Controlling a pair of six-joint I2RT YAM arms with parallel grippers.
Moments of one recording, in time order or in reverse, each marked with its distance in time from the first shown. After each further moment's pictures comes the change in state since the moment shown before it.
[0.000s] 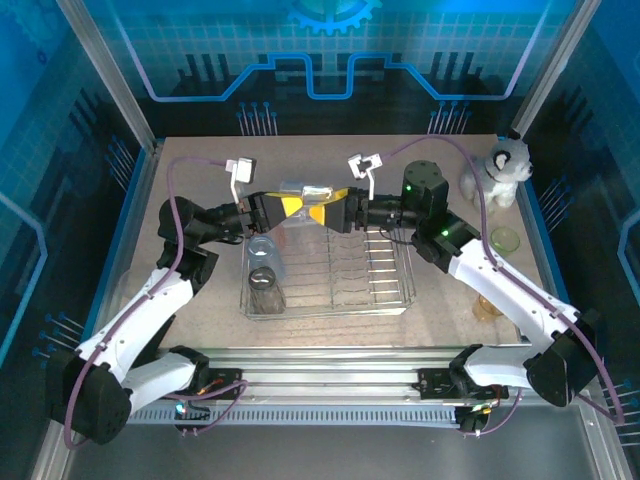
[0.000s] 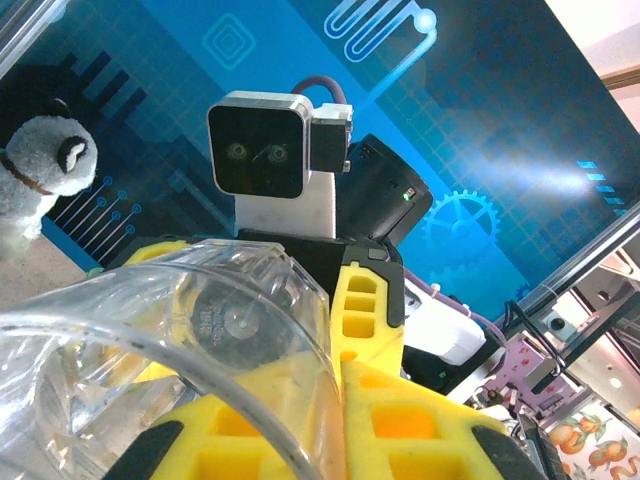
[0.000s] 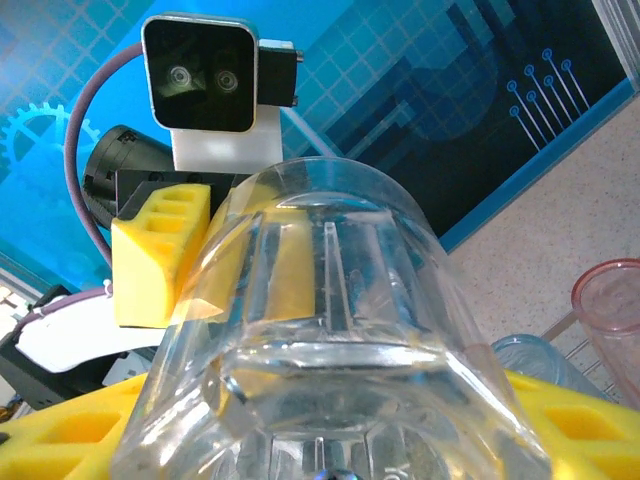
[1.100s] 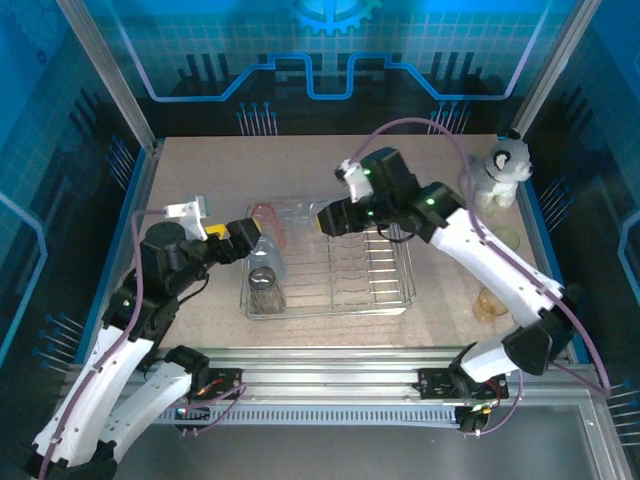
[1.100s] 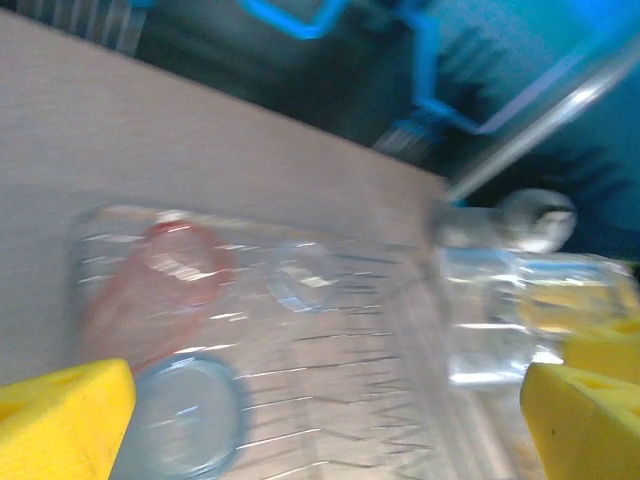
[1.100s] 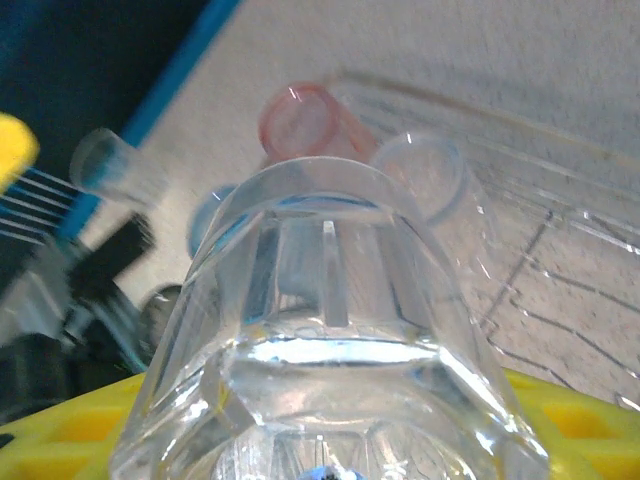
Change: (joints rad) left arm -0.008 -0.406 0.060 -1.242 -0.919 0.551; right arm 0.097 0.218 0.415 -0.906 0.549 -0.352
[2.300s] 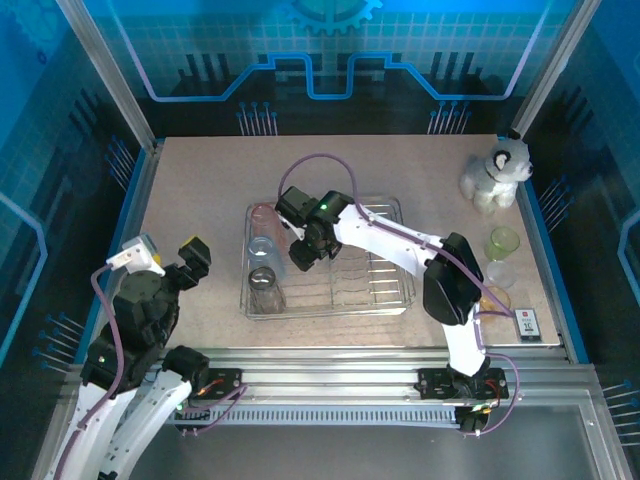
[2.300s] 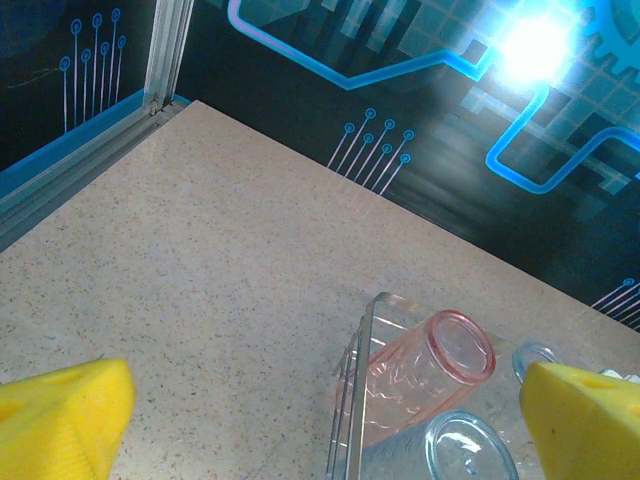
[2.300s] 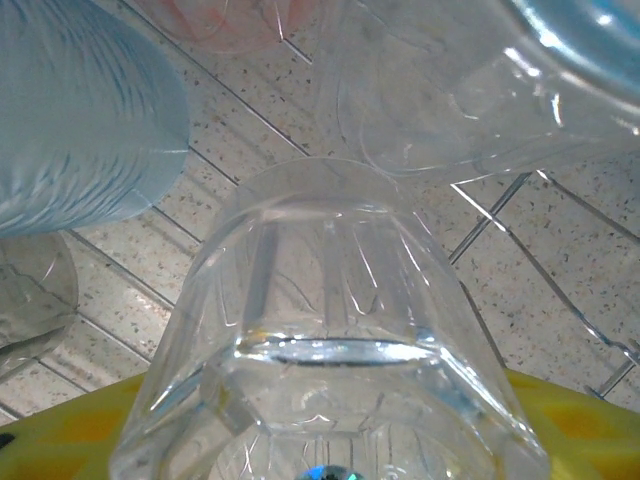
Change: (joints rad) left arm 0.000 -0.341 -0.126 -0.154 -0.511 0.008; right arm 0.199 0.514 0.244 -0.237 0.371 -0.133
